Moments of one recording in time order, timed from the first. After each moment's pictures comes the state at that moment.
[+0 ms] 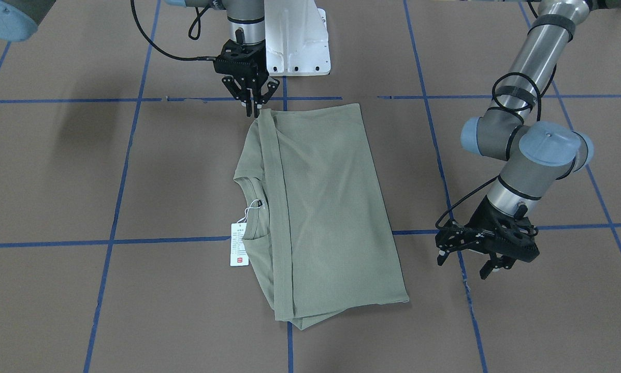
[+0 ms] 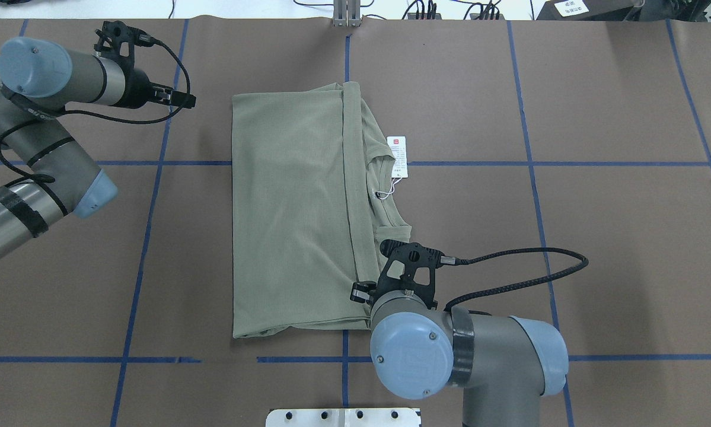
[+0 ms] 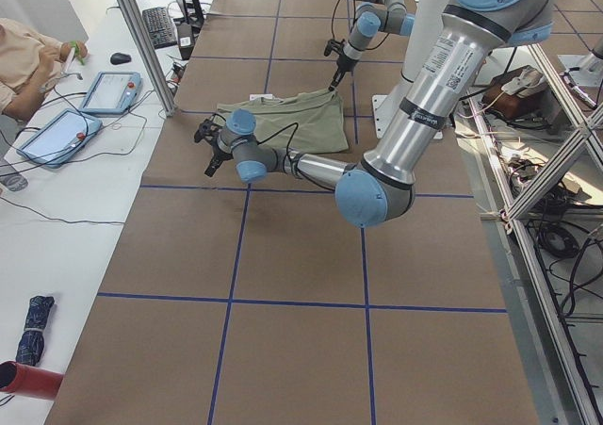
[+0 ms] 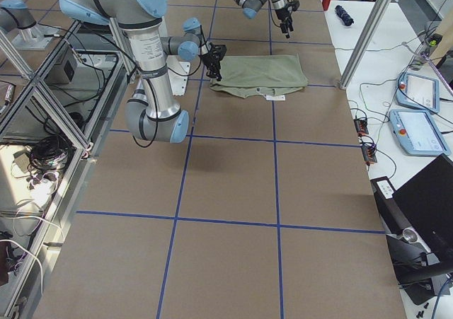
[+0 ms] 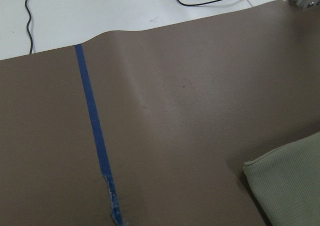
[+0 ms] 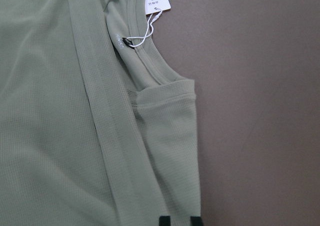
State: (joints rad) left arm -0.92 -2.09 -1.20 -2.53 -1.89 -0.75; right arm 0.18 -1.03 1.95 -1.71 1.30 1.65
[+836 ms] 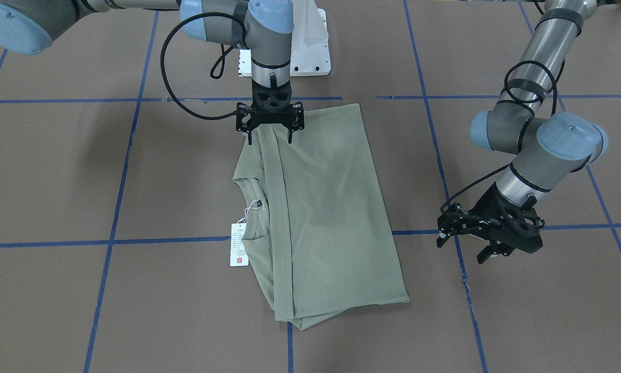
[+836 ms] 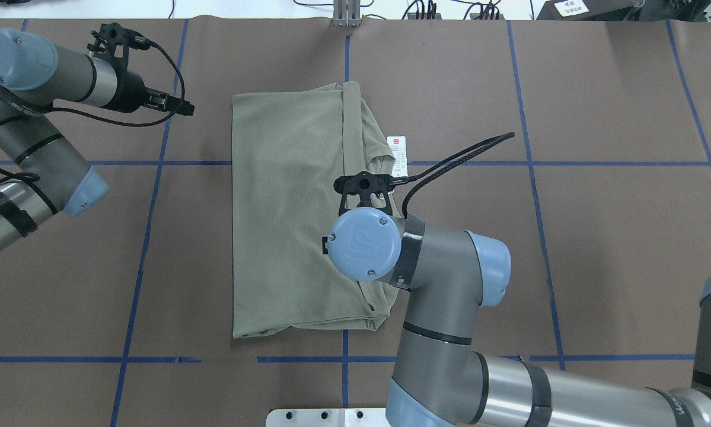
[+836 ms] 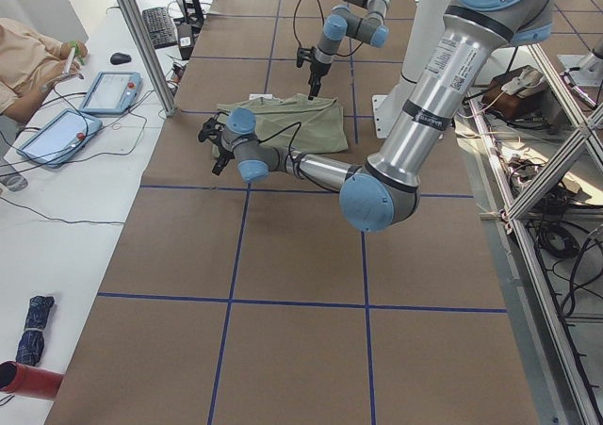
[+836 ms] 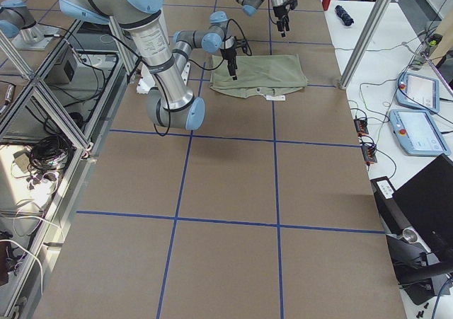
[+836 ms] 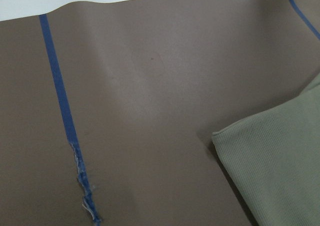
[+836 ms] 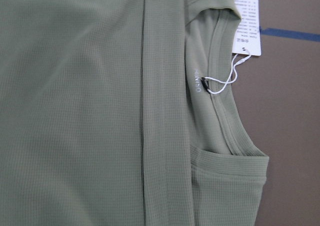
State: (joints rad) left arm -0.96 -2.05 -1.27 -2.49 -2.06 -0.74; right arm 0.34 -0.81 1.68 -1.71 1.54 1.19
